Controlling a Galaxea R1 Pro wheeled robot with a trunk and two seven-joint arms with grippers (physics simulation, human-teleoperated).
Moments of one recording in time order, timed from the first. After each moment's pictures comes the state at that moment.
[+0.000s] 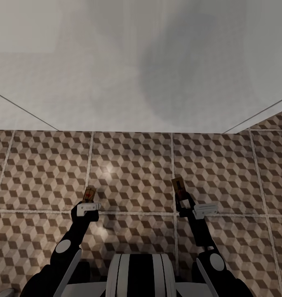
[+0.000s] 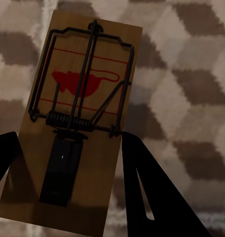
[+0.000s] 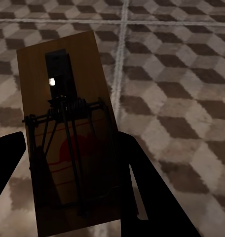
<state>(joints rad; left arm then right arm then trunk) -0.25 0.09 -0.20 -1.43 0.15 0.13 0.21 -0.24 -0.06 0.20 -1.30 -0.02 -0.46 -0.11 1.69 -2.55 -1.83</state>
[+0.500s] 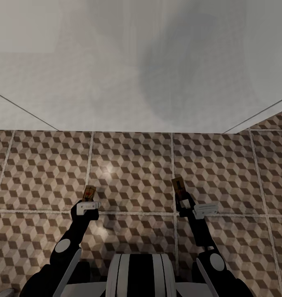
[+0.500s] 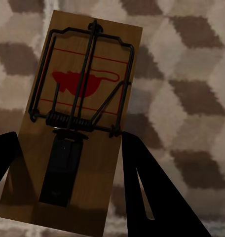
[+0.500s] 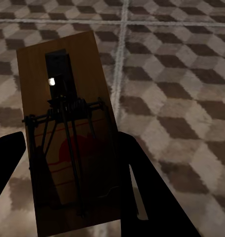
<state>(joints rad) -0.25 0.09 -0.20 -1.45 0.15 0.13 0.21 -0.24 -0.06 0.20 -1.30 -0.02 -0.46 -0.11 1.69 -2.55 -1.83</state>
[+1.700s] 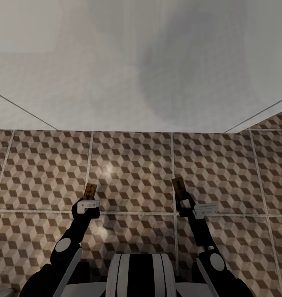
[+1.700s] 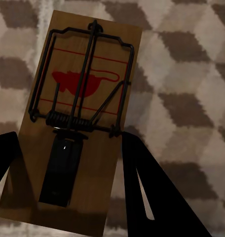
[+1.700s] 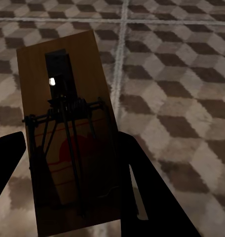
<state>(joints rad) -0.25 0.09 -0.21 -1.48 0.15 0.14 0.21 -0.24 -0.06 0.20 -1.30 -0.02 -0.46 -0.11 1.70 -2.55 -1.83</state>
